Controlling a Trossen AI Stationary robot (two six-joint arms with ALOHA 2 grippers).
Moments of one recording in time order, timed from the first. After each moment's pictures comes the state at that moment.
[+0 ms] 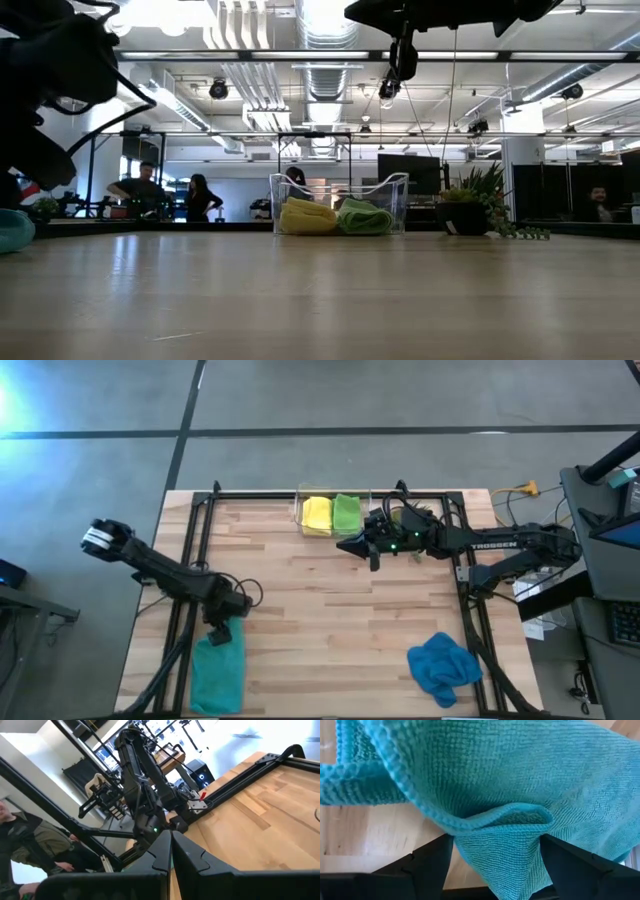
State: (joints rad) left arm -0.35 1.24 0.48 -0.76 0.48 -0.76; right arm -0.14 1.28 0.85 0.35 -0.18 0.63
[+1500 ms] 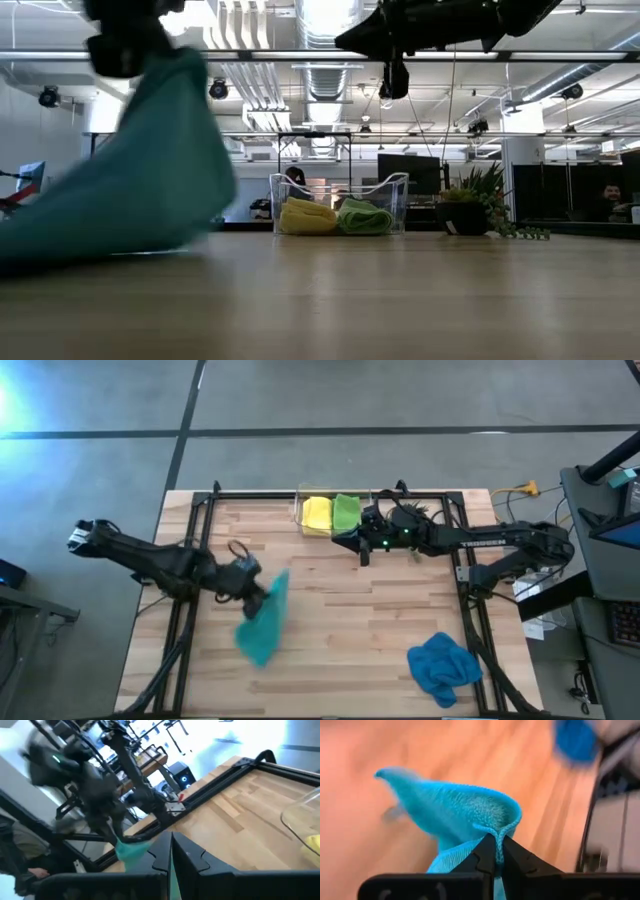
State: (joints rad) left arm -0.28 1.01 0.89 -0.65 -0.18 -0.89; right arm -0.18 1.36 0.85 0.39 -0.16 0.58
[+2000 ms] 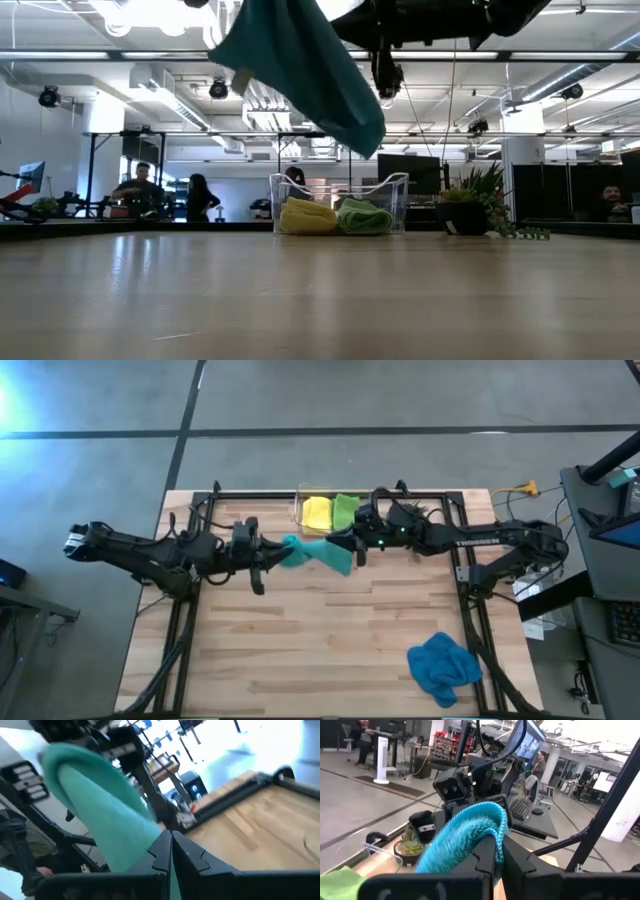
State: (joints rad) left arm -0.18 0.98 0.89 0.15 -0.37 -0.27; right arm -0.18 1.41 0.89 0.46 -0.19 0.54
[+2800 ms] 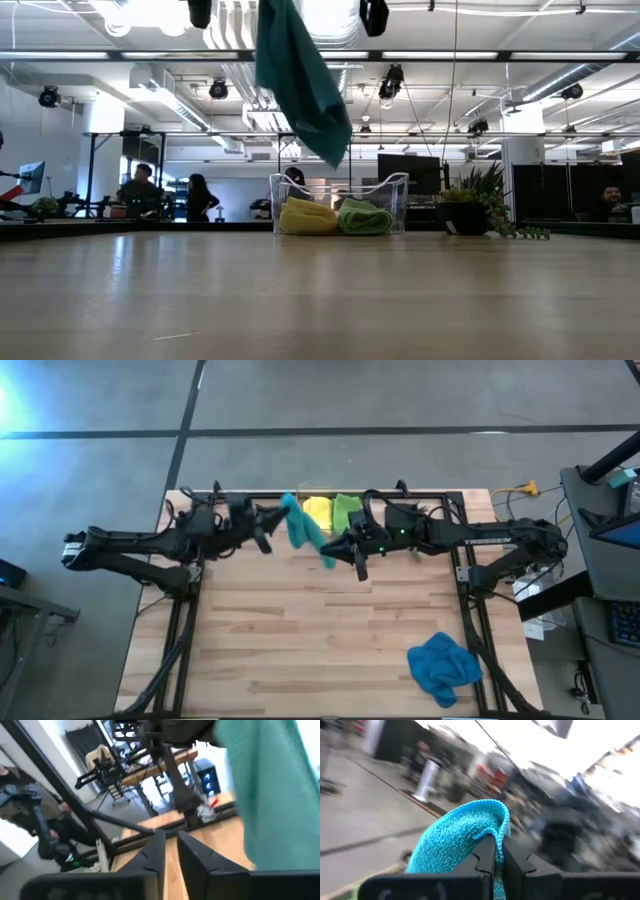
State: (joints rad) left arm 0.03 0.99 0.89 0.29 -0.43 -0.40; right arm -0.06 1.41 1.17 0.10 -0.18 0.39
